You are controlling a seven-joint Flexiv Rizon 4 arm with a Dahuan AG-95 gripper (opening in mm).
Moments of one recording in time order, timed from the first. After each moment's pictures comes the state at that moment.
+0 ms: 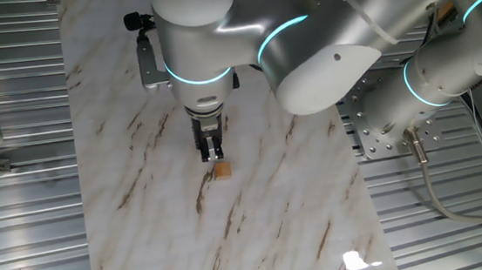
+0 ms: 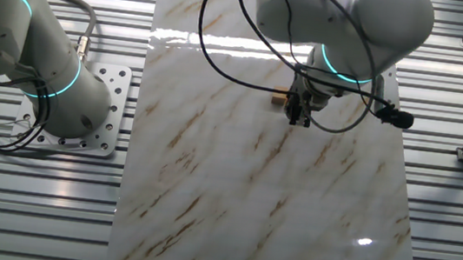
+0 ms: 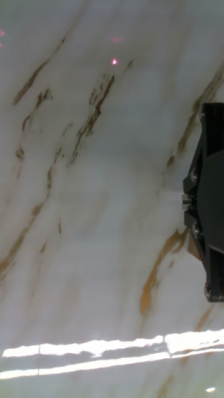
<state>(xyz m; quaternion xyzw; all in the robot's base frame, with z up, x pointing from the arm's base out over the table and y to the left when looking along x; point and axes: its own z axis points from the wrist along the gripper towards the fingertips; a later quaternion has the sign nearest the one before) 0.479 0.038 0.024 0.00 -1.00 -0.07 0.07</state>
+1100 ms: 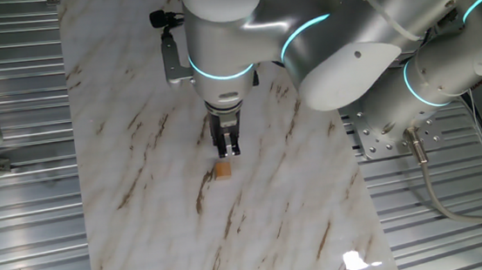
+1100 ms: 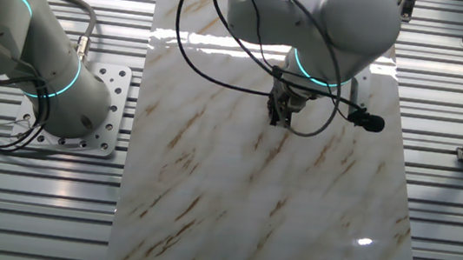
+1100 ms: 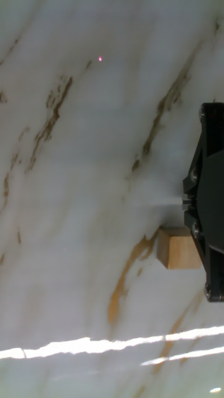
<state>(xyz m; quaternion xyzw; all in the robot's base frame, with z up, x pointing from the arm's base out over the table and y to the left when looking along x) 0.446 0.042 0.016 -0.03 -0.99 -0.07 0.07</state>
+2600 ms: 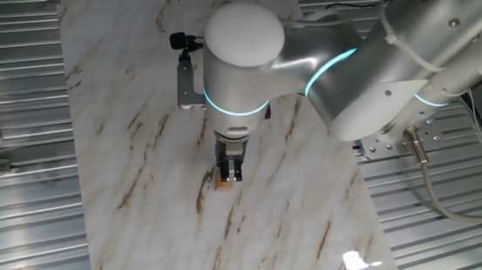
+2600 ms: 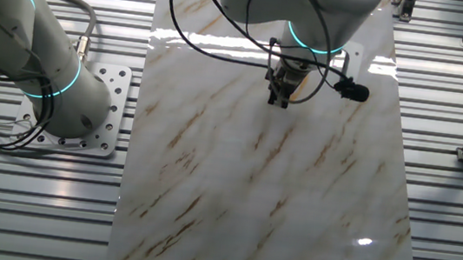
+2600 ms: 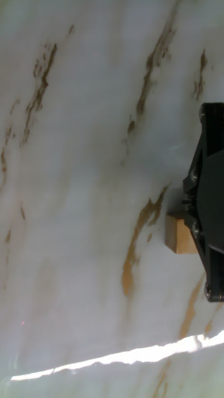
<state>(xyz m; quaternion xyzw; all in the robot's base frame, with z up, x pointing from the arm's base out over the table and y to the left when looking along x) 0.448 0.079 0.010 -0.08 -0.99 -0.04 0.05</state>
